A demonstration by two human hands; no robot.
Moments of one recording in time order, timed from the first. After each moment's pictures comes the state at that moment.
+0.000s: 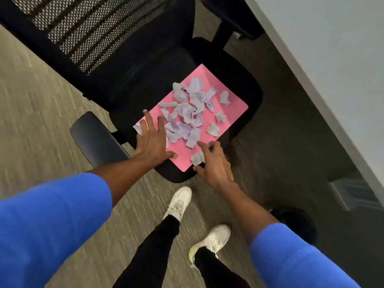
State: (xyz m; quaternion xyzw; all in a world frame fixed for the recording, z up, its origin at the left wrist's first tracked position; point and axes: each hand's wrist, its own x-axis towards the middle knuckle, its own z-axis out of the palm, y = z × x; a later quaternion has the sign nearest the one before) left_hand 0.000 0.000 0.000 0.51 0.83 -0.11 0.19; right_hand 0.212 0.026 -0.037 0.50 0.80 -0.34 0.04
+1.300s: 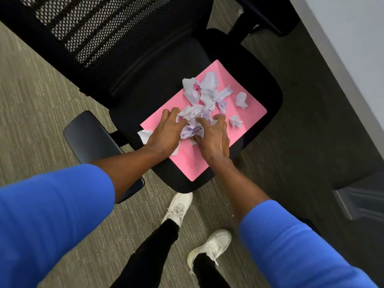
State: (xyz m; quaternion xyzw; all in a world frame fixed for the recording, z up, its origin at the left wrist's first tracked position) left_hand -0.036 0.042 -0.049 0.63 0.75 0.03 0.19; right_hand 0.119 0.094 -0.059 0.56 0.78 -0.27 -0.02
